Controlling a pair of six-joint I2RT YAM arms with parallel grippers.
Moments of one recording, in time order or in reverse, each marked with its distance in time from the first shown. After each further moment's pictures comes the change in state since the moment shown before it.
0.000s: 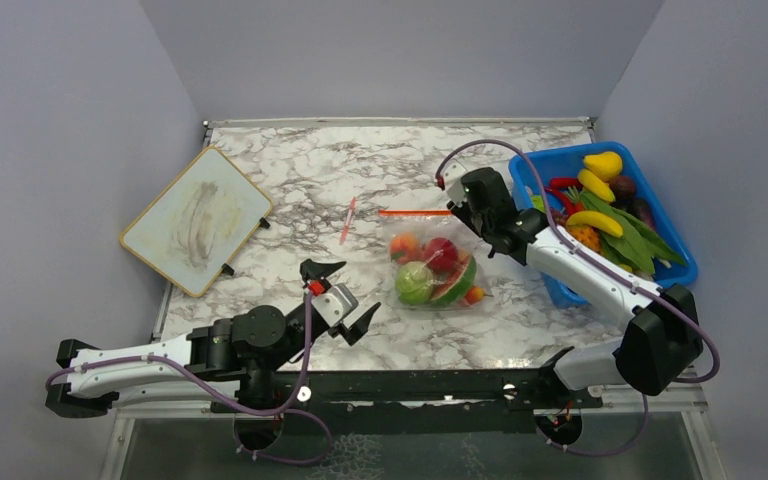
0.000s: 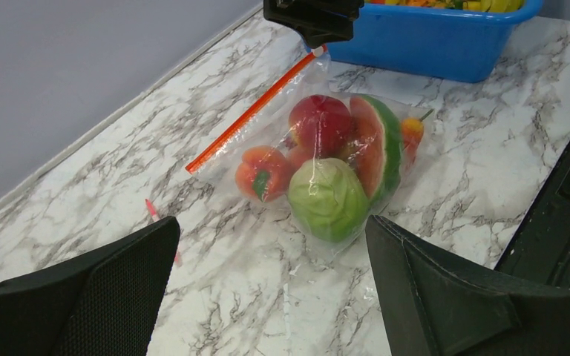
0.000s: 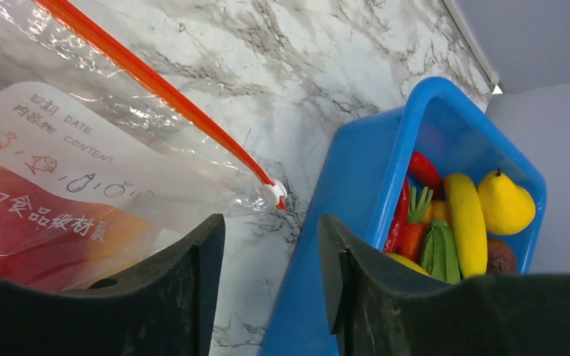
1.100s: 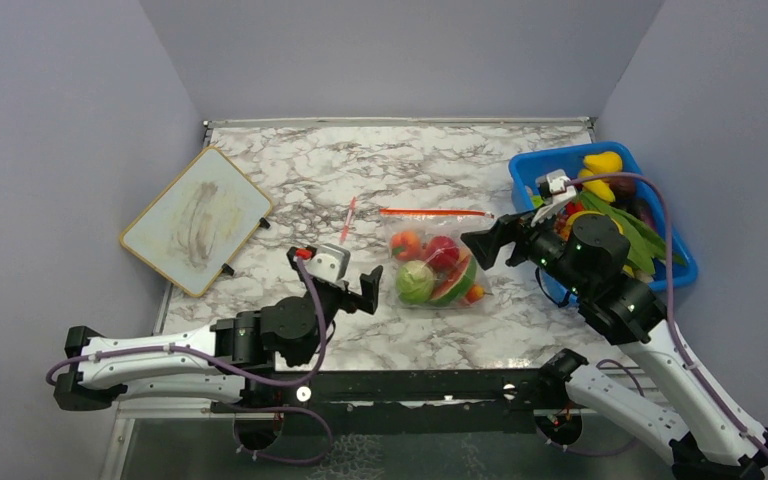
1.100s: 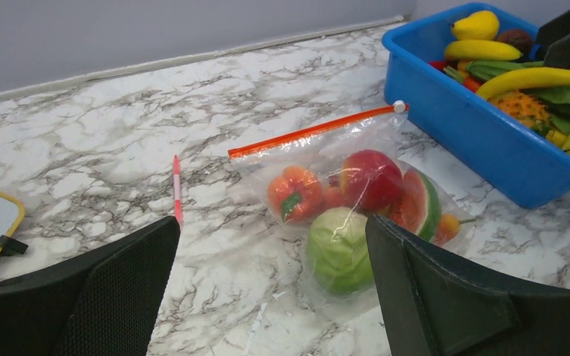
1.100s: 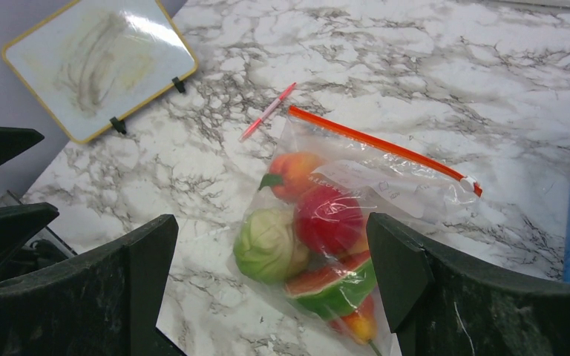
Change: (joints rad) left arm 0.000 0.219 0.102 0.087 -0.397 -0.327; right arm 0.000 -0.659 -0.135 -0.014 -0.460 0.705
